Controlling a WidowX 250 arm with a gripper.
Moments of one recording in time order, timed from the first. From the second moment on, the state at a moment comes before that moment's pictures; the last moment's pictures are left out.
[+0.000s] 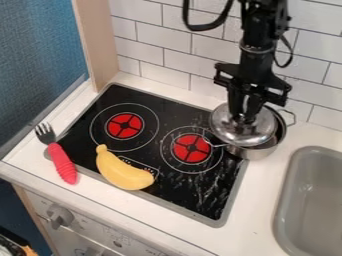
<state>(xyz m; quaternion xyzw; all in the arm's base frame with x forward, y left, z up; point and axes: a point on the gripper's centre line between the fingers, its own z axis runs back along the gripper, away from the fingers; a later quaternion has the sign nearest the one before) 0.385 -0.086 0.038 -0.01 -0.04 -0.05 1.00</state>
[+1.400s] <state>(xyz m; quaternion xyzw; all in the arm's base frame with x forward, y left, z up) 0.383 -0.070 0.040 0.01 -0.02 -0.04 1.00</state>
